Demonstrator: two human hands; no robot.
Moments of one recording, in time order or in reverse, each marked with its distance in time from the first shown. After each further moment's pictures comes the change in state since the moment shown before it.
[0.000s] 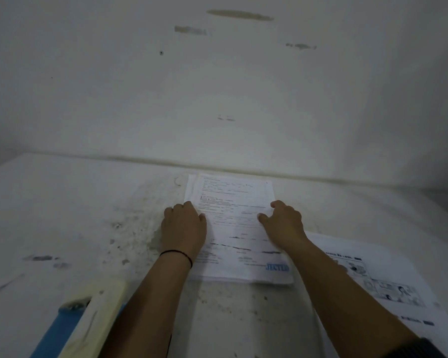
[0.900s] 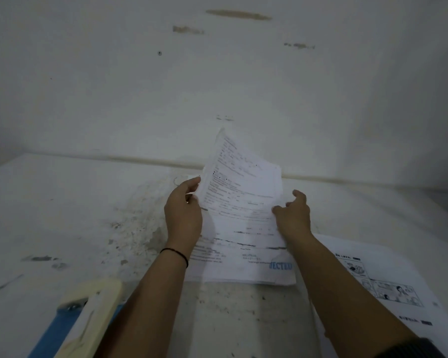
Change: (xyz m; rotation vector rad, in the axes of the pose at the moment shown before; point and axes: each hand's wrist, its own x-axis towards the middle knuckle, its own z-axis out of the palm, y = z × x) left_hand 0.002 0.018 -0.015 -0.873 0.226 -0.006; right_hand 0.007 0.003 -0.013 0.680 0.155 0.162
